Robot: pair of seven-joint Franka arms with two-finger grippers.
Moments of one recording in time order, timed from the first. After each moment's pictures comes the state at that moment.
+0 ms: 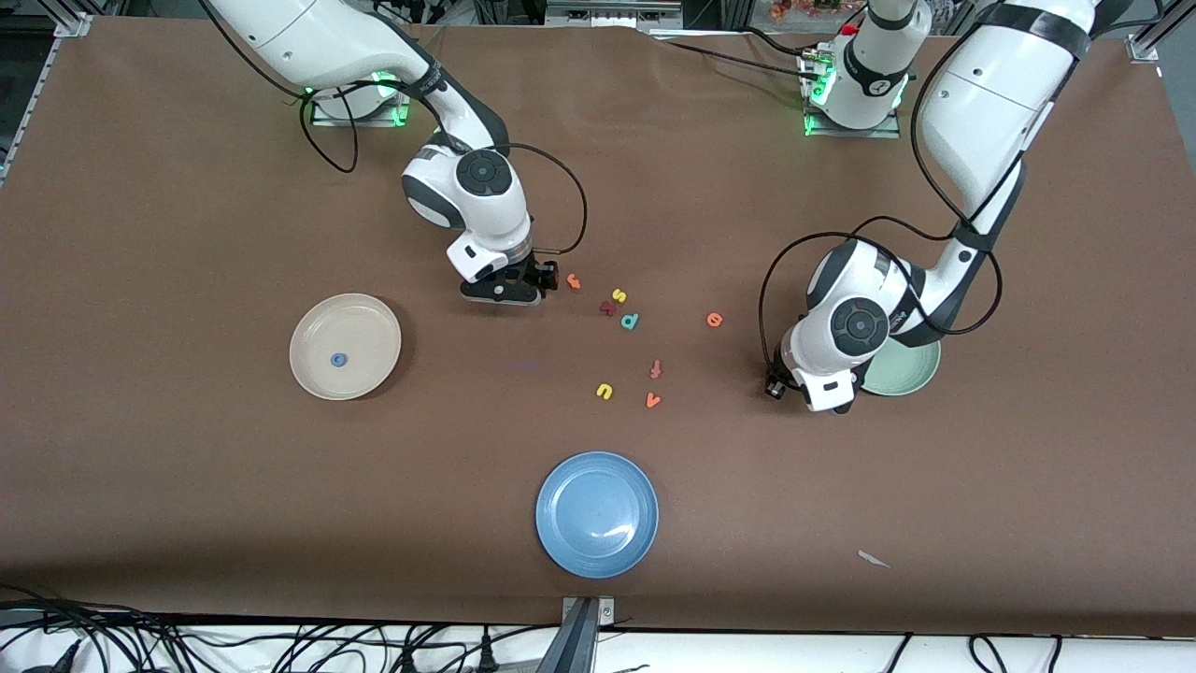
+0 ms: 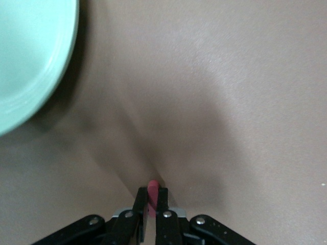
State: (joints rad) left arm 0.00 0.67 -0.34 -1.79 0.20 2.32 -1.49; right arm 0.21 0.57 0.48 -2.07 -0.57 2.58 1.20
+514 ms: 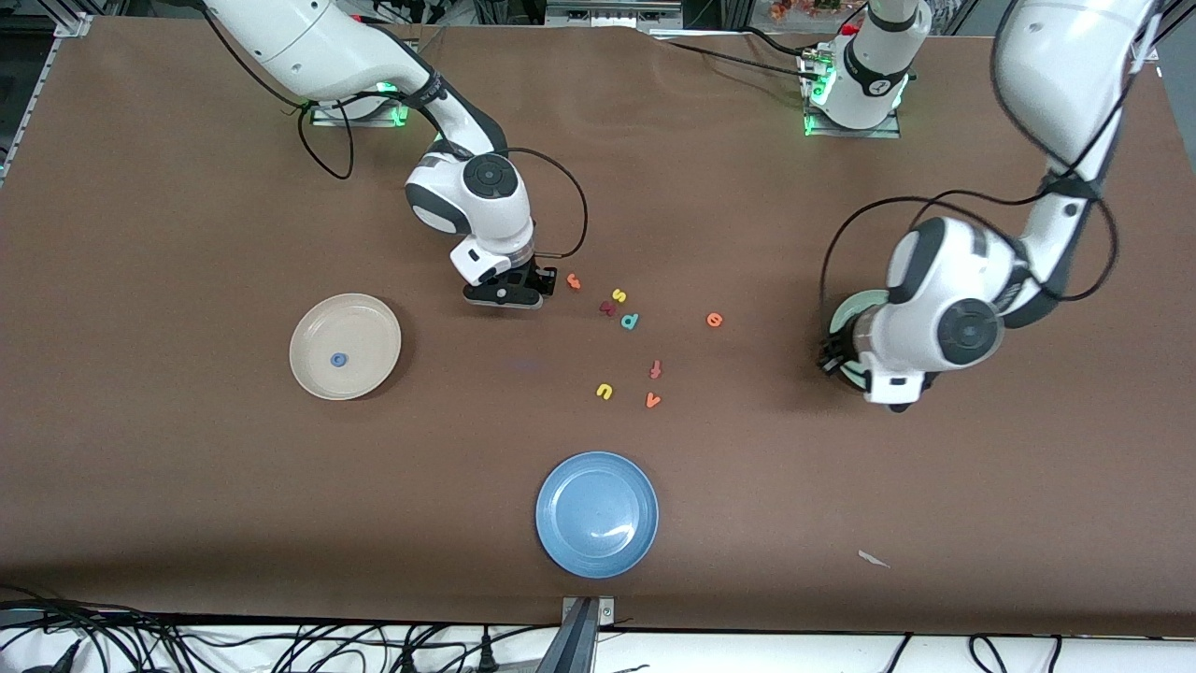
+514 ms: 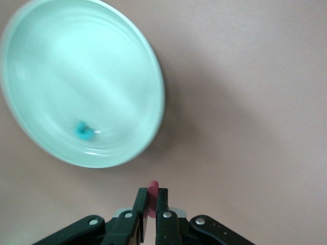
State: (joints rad) left arm 0.17 0.49 -0.38 -1.77 0.06 1.92 -0.97; right arm 0.21 0.60 0.48 -2.05 -0.66 2.58 1.26
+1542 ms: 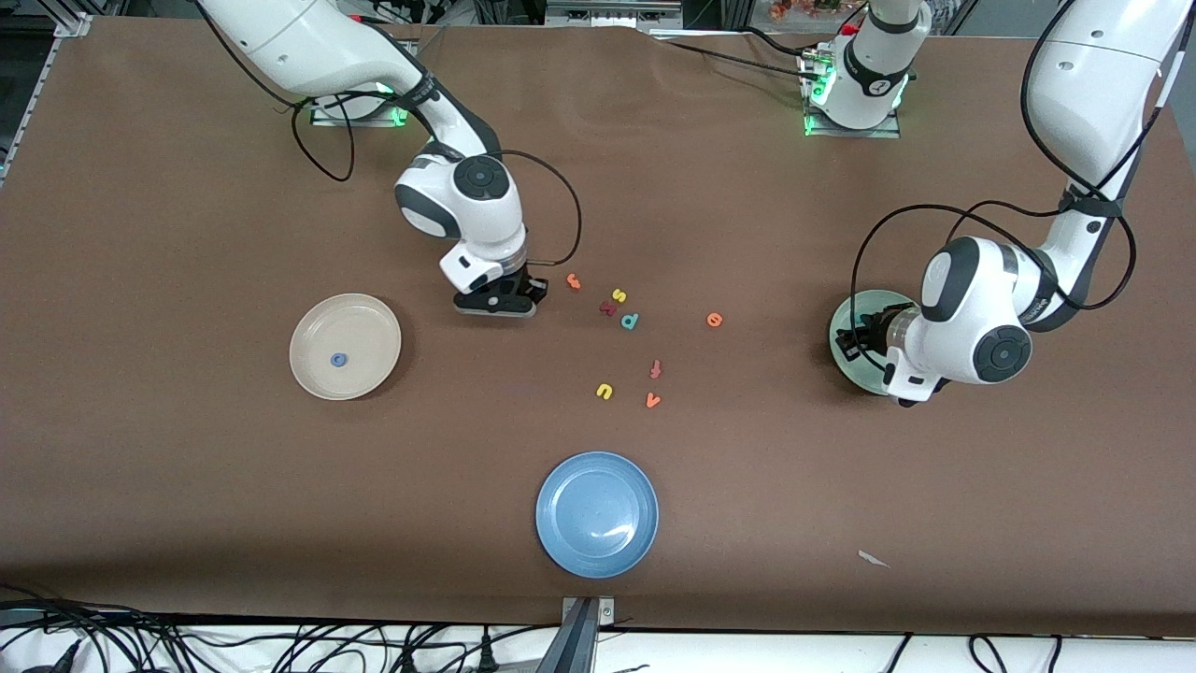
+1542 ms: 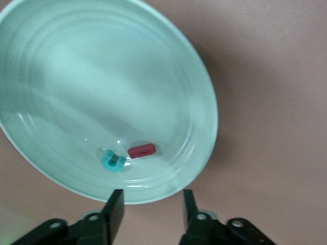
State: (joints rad) left arm 0.26 0.56 -0.39 -1.82 0.05 1.95 -0.74; right arm 0.19 0.54 0.45 -2.03 -0.67 2.54 1.16
